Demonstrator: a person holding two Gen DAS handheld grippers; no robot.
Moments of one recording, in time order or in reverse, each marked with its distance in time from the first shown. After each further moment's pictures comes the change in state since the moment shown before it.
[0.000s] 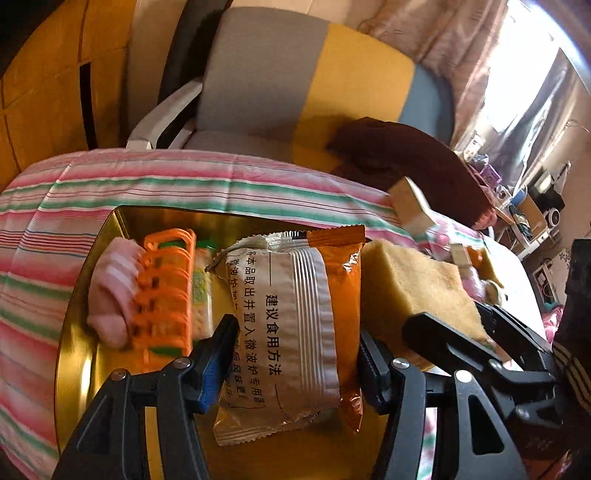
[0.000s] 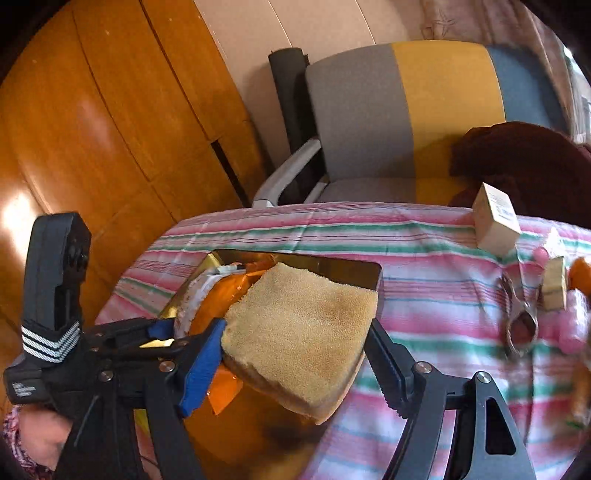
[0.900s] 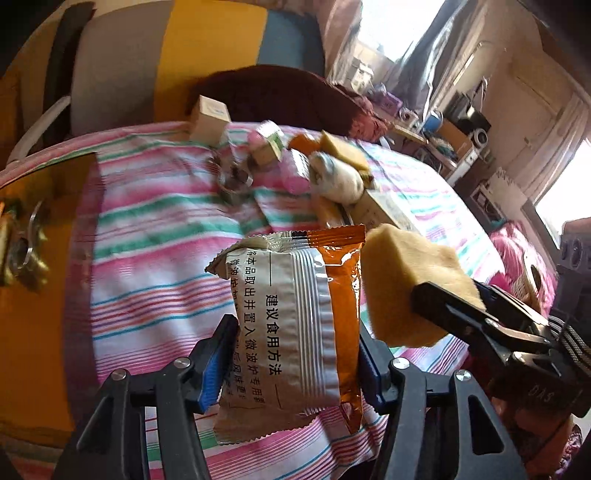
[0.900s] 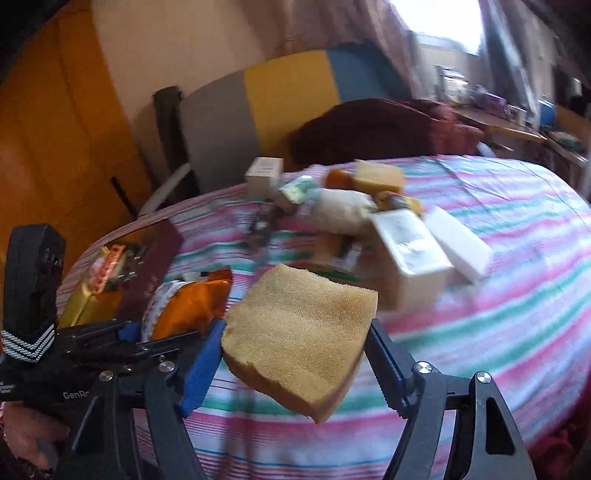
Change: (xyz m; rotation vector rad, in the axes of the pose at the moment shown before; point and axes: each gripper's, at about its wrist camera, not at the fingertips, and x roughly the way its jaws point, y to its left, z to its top) left arm 0.005 -0.220 -0.131 0.264 0.068 -0.237; right arm -0.202 -0.147 -0.140 0.188 -0.086 -0.307
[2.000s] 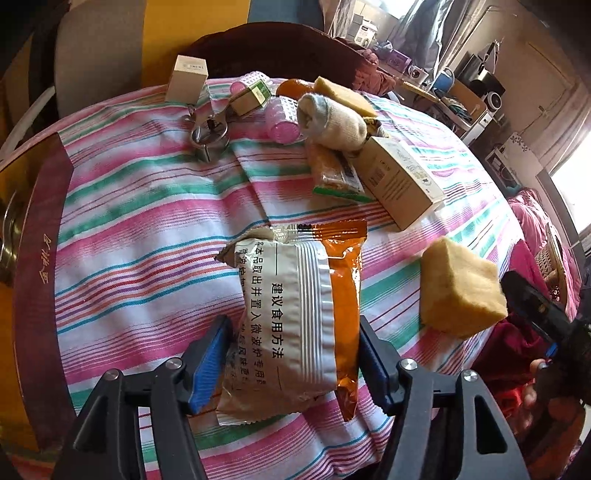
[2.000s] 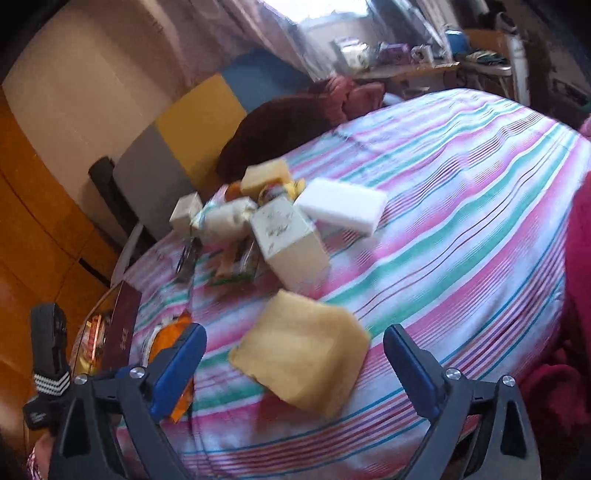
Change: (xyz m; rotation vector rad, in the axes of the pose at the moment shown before) left arm 0.059 -0.031 -0.003 0.052 0.179 0.065; right arm -0.034 -0.104 -0.037 0.367 -0.029 -0.092
